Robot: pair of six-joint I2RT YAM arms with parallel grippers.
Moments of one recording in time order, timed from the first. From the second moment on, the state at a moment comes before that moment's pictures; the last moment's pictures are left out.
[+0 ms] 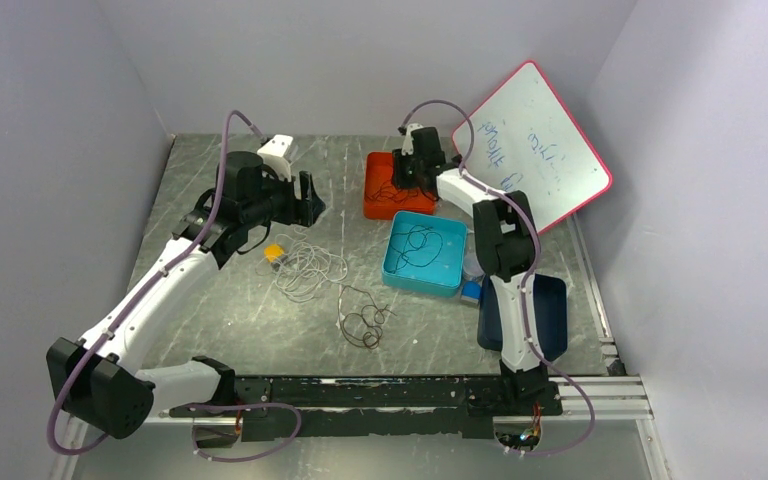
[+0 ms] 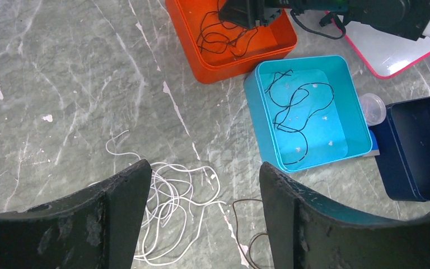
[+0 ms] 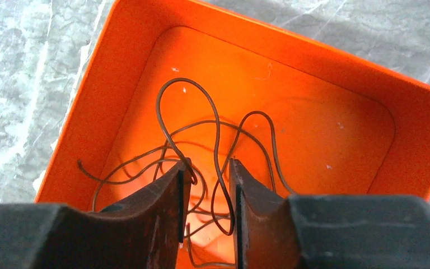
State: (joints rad) left arm -0.43 1.20 1.11 -0.37 0.14 -0.22; right arm 0.36 2.31 1.77 -0.12 -0.15 0.11
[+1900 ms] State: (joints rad) left arm -0.57 1.31 0.81 -0.27 0.26 -0.37; right arm 0.74 1.33 0.83 -0.20 -0.17 0.28
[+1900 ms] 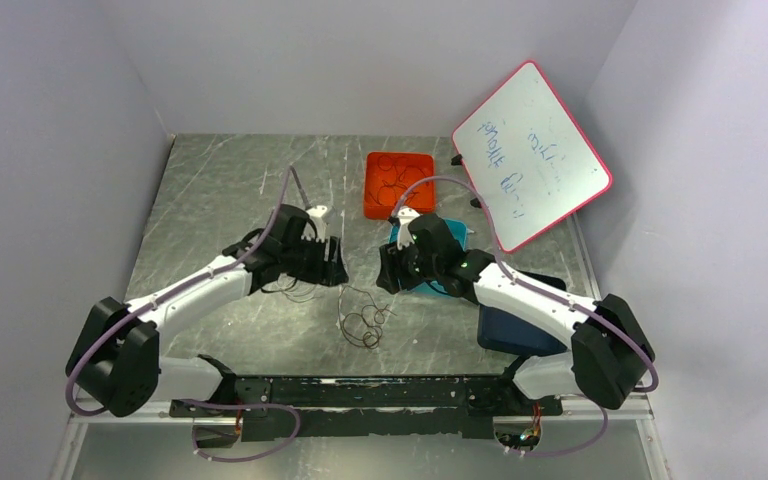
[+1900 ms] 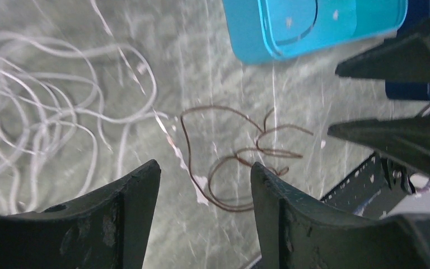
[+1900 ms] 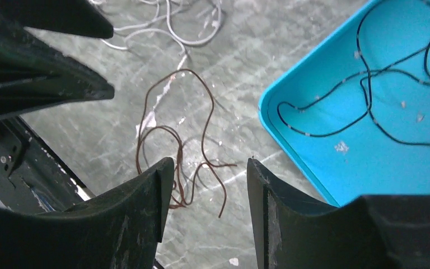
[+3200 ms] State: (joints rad) left arm -0.72 1.52 0.71 -0.12 0.10 -0.46; right arm 0.74 1.31 0.80 -0.16 -0.10 0.32
